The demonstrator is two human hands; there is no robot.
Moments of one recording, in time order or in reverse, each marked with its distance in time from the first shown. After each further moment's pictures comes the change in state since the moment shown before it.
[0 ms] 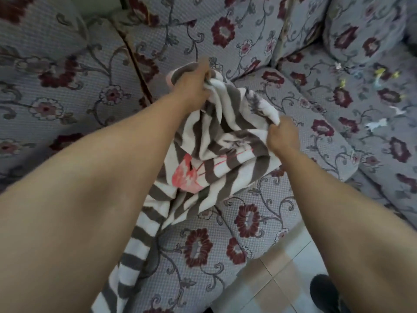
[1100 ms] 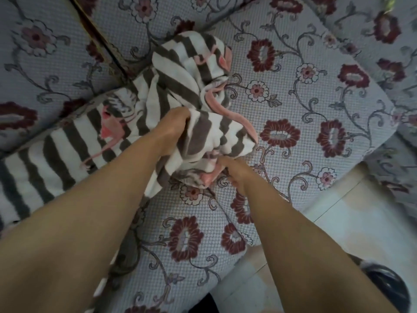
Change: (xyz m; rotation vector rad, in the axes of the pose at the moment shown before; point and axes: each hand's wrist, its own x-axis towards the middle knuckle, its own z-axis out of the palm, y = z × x) left_hand -0.026 -0.079 0.199 -0.812 -0.116 -0.762; right_hand -0.044 0.129 0.187 0.674 -0.769 0.575
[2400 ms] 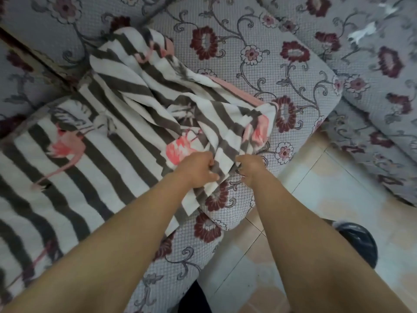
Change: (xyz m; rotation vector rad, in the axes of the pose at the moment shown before) left_hand -0.053 -0.070 0.130 1.134 -0.481 0.402; right_hand -0.032 0.026 -0.120 0.290 0.428 0.156
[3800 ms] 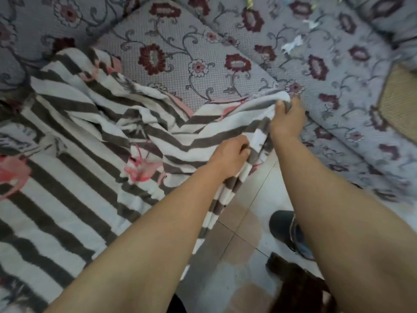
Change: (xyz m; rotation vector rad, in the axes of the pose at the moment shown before) left_hand 0.031 0.180 0.027 -0.266 0.165 0.351; right_hand -0.019 -0.108 -0.167 -0.233 0.705 -0.771
